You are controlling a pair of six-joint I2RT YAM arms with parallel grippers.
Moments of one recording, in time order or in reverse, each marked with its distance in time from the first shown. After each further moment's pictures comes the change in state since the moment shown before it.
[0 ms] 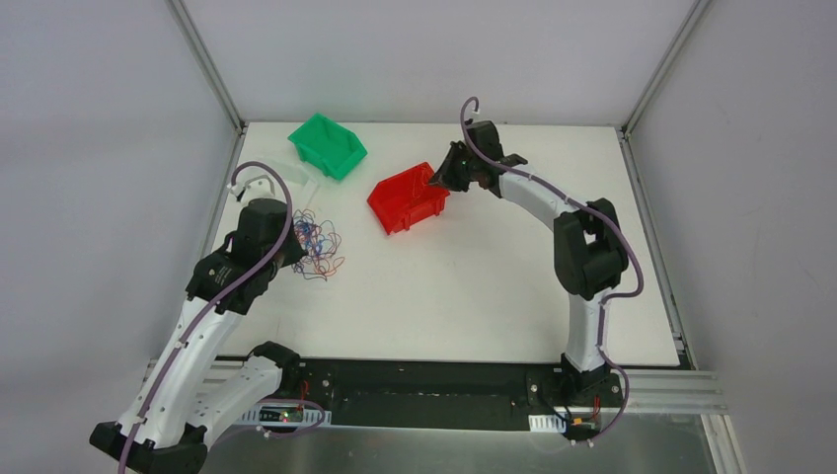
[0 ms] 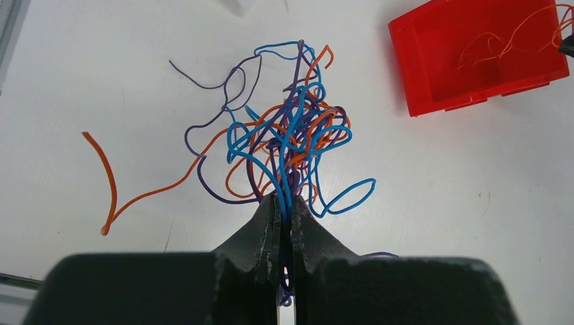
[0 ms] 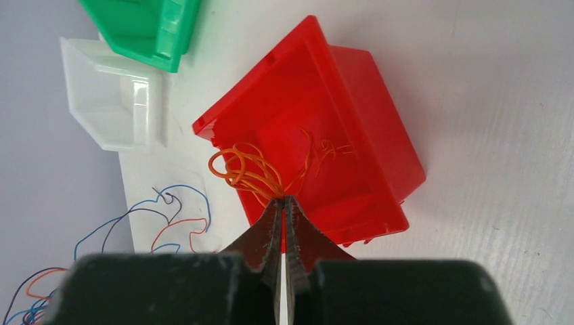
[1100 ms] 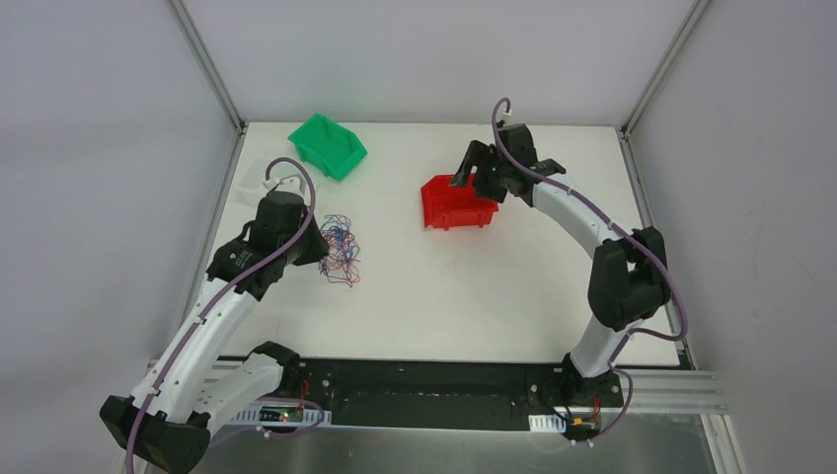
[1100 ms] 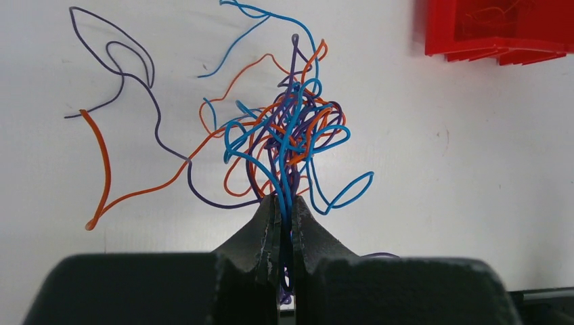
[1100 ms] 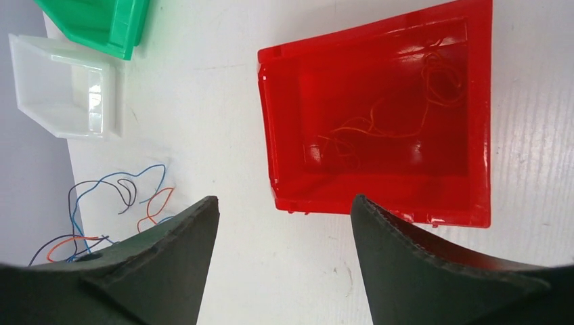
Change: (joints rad) left arm 0.000 0.085 -0.052 0.097 0.240 0.022; right arm -0.064 -0.251 -0.169 -0.146 0.105 -0.116
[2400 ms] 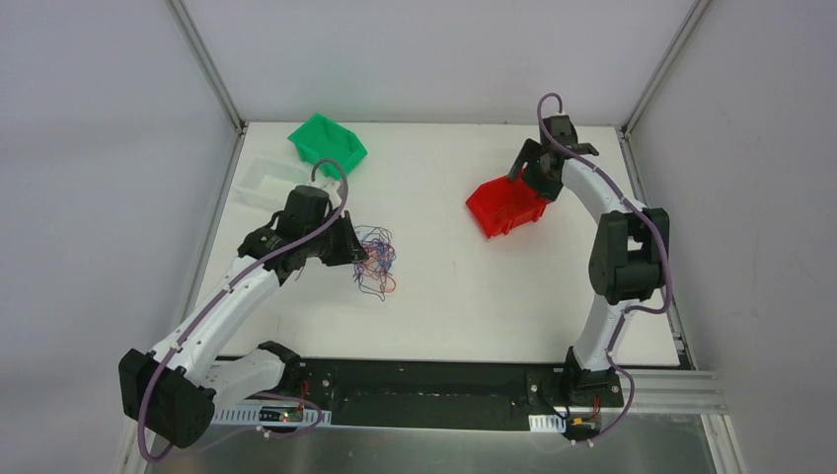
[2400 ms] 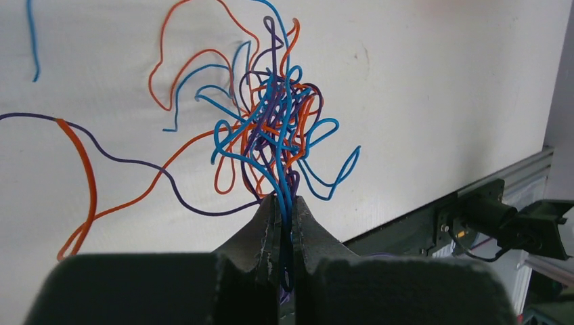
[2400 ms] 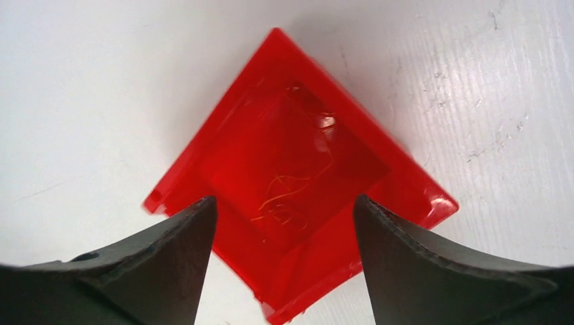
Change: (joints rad) left arm -0.029 0.154 -0.056 0.150 0.357 -0.027; right arm -0.263 0.161 0.126 -0.224 0.194 -0.092
